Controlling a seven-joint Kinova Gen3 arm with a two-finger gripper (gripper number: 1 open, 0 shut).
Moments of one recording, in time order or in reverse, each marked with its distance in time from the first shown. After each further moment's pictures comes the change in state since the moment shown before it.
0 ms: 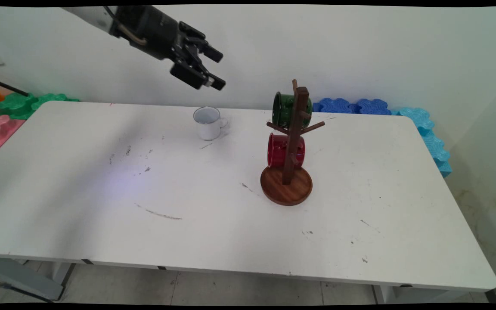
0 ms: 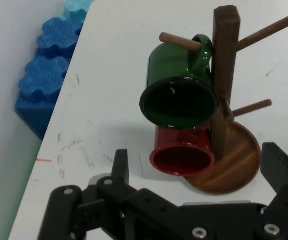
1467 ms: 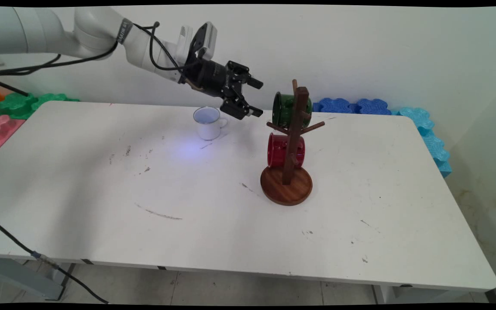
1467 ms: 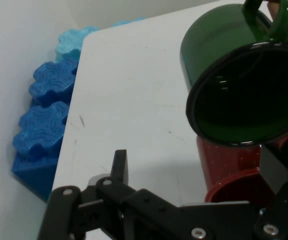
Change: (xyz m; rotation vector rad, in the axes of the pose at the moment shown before) arm -0.080 -0.052 0.147 -0.045 0.157 0.183
